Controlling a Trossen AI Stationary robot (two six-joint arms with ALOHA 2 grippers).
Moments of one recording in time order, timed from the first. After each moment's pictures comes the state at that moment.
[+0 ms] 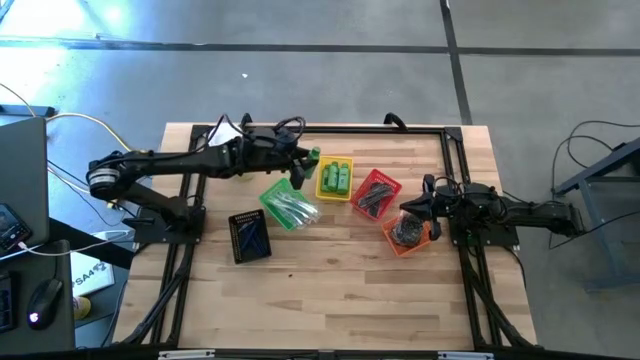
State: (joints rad) left arm 0.29 1.32 0.98 0.02 -0.04 -0.28; right arm -0.08 0.05 0.01 0.03 -0.06 0.16
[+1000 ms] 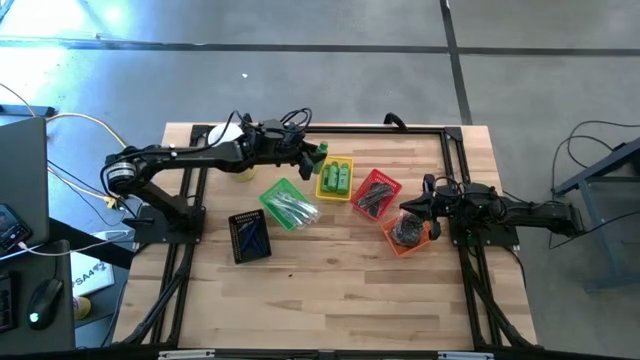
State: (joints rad) left arm 0.38 1.46 0.98 0.18 0.09 -0.35; right arm -0.08 0.05 0.01 0.03 -0.05 0.15
